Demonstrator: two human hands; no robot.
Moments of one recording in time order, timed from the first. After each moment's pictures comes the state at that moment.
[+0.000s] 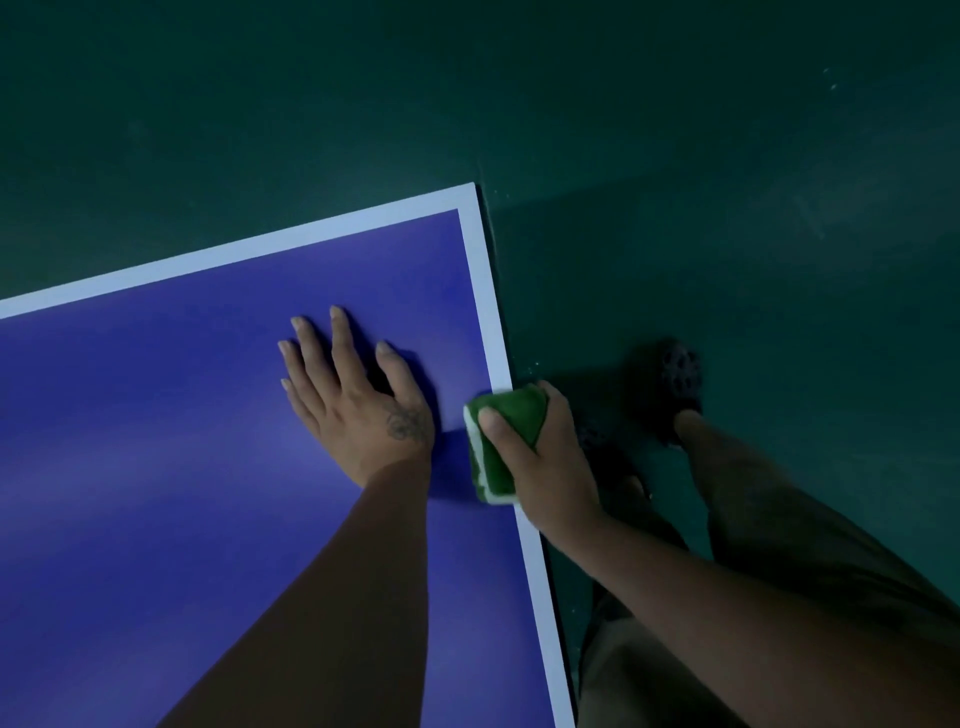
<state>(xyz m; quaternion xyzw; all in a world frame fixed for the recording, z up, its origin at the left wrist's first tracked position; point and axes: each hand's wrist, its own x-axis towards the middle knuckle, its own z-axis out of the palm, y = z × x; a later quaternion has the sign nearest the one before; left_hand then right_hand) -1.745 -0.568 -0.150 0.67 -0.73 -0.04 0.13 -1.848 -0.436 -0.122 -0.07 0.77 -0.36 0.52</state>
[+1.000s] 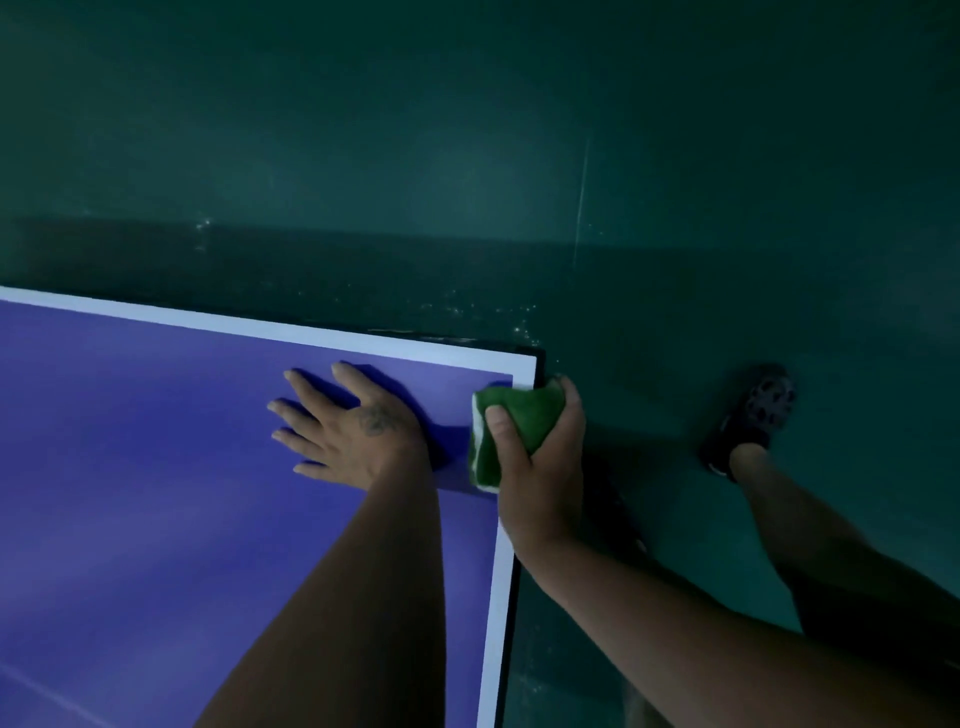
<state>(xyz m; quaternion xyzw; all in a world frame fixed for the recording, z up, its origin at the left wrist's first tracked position) -1.817 -0.682 -0.148 0.96 -0.28 -0.07 0.04 -1.933 -0.580 -0.120 -0.05 0.76 -0.40 0.52</state>
